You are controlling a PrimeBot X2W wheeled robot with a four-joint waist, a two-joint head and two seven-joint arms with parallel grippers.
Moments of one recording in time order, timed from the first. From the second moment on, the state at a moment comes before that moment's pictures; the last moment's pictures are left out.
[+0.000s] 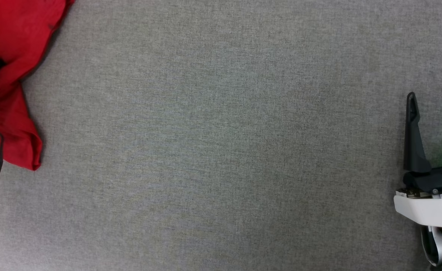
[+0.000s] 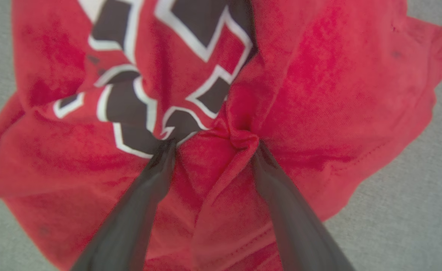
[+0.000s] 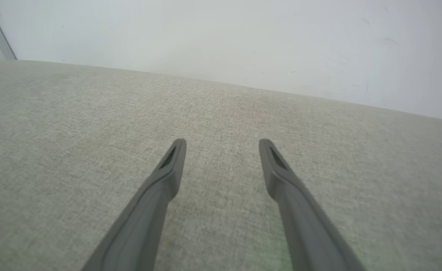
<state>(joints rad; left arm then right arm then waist) -0.93 0.75 -0.26 0.69 -1.04 -0.13 0.74 -0.16 -0.11 -0.10 -0.21 -0.07 0.13 -0.26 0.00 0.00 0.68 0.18</state>
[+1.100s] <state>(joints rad) -1.22 0.85 -0.70 0.30 -0.98 -0.13 0.58 -0.07 -0.05 -0.06 -0.11 0.04 0.13 -0.26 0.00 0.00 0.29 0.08</state>
